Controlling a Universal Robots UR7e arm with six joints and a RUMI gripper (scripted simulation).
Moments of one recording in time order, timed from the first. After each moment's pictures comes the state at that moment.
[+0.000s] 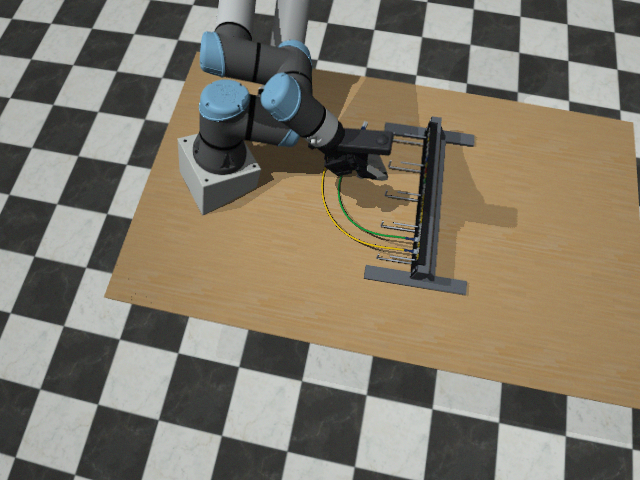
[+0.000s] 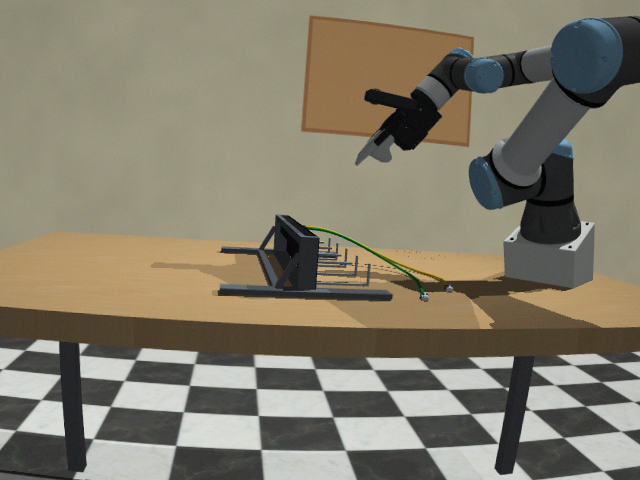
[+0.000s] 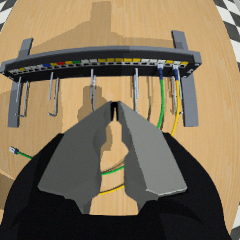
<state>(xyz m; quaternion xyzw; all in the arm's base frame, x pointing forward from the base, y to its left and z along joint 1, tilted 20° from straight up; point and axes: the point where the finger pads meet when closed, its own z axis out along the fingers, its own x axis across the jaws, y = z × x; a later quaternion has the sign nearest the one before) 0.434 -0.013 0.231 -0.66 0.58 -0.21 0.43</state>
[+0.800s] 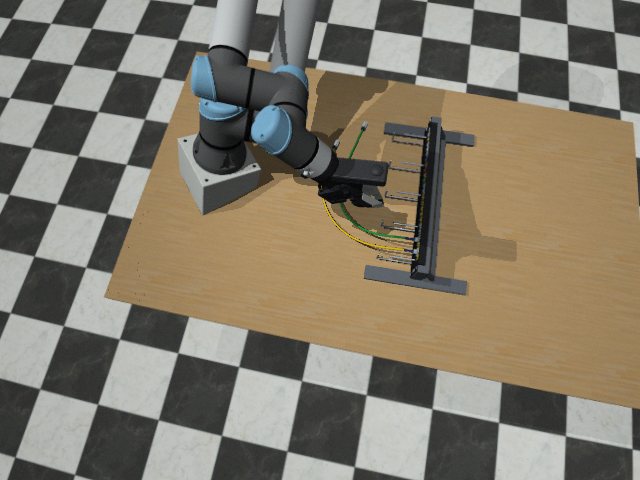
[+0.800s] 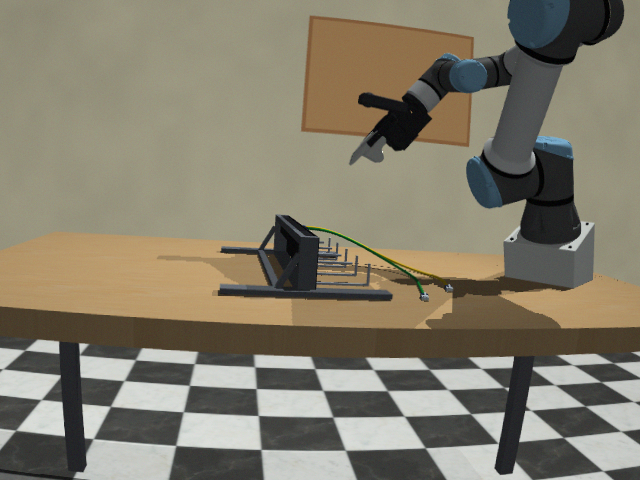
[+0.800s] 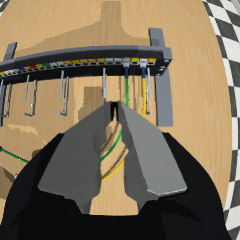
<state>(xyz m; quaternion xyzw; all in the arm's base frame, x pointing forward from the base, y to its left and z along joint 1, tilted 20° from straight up) 0.449 -0.082 0.215 -0.66 0.58 -0.21 0.43</state>
